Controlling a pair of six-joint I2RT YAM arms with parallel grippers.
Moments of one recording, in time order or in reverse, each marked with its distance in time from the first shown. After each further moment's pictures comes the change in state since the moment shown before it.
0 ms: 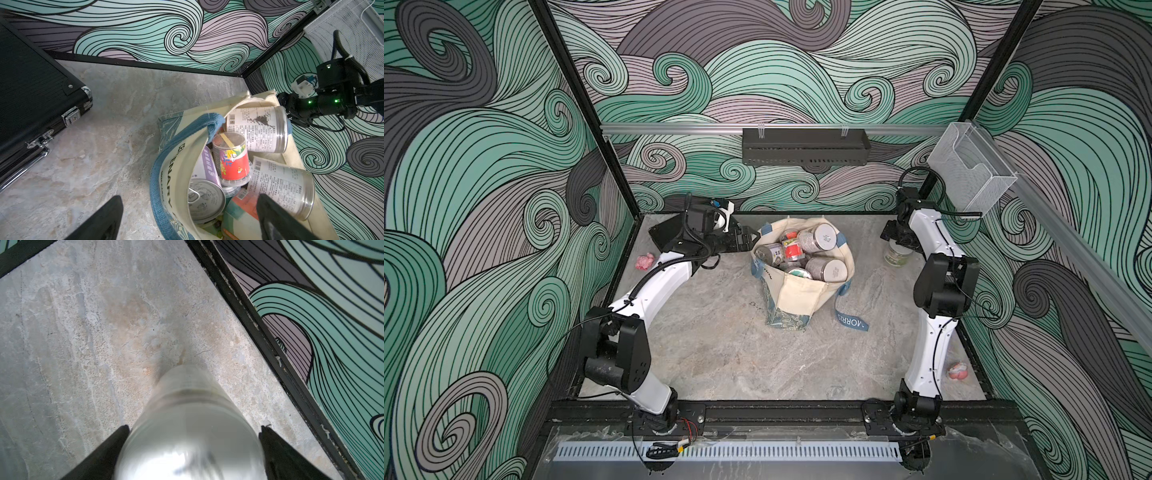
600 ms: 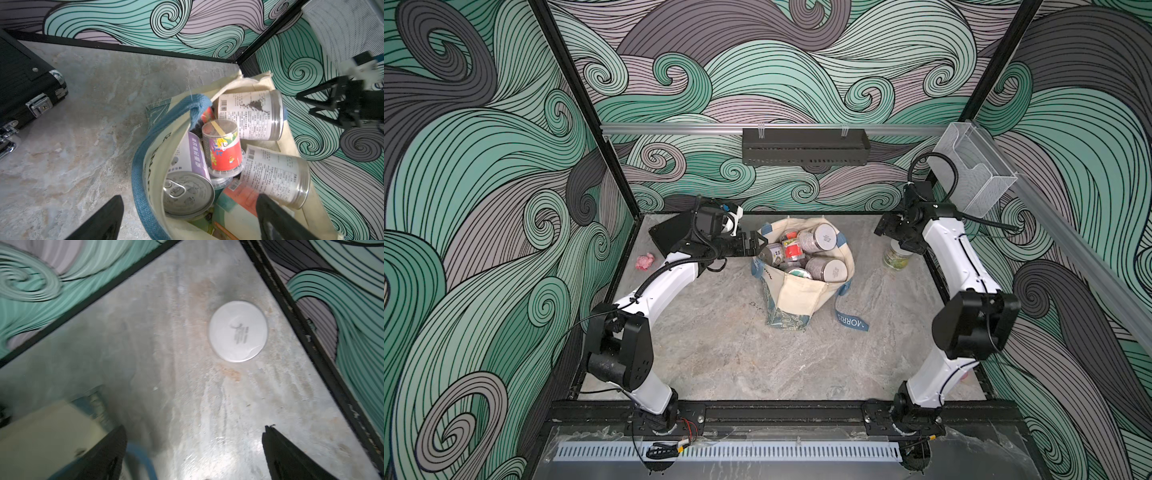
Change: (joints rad) left arm -0.055 0.019 0.006 -0.034 -0.003 0.024; right arm 0.108 -0.530 -0.362 0.048 -0.259 0.006
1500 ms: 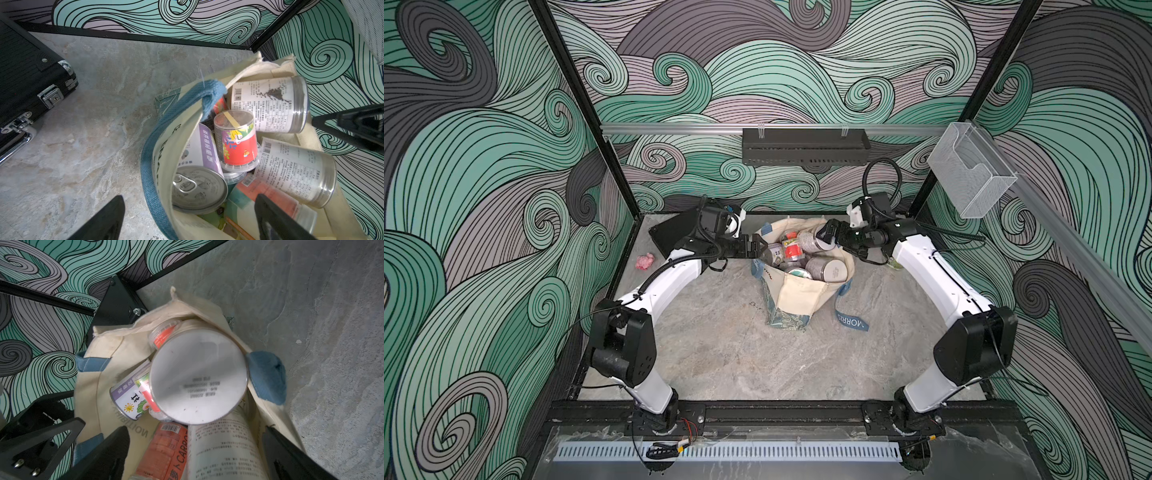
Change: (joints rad) left arm -0.009 0.027 0.042 -0.078 -0.046 0.042; right arm 0.277 -0.050 -0.158 0.231 -0.330 0.105
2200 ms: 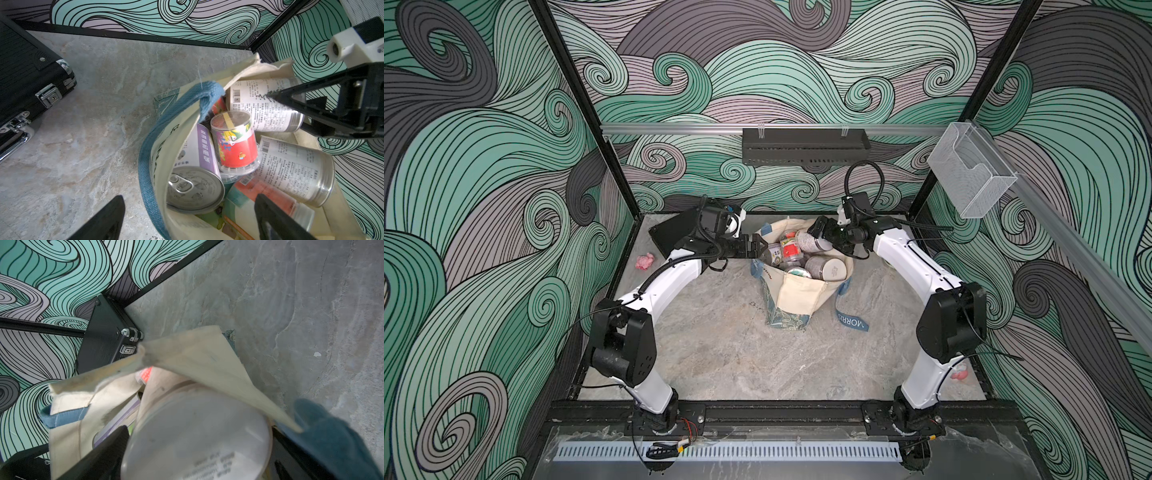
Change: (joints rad) left arm 0.000 0.001 0.000 0.001 0.006 -0.004; right arm 0.041 0.155 0.064 0.114 0.068 0.126
